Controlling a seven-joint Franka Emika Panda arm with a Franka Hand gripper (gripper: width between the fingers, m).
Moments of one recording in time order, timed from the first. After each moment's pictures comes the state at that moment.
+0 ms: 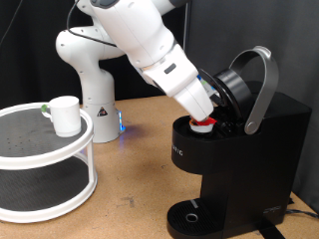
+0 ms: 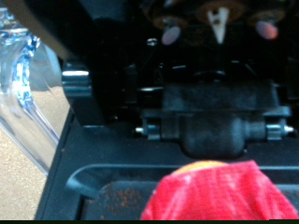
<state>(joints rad) 0.29 -0.03 -0.31 -2.16 0.67 1.89 -1.12</state>
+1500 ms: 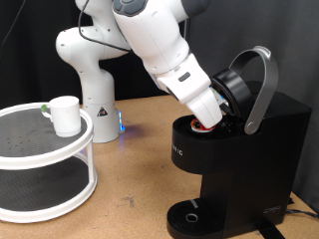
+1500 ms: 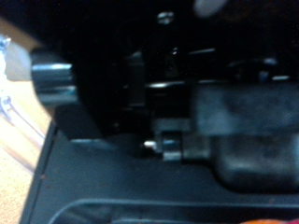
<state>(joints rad) 0.30 -0.02 -0.25 -2.20 0.64 1.96 -1.06</state>
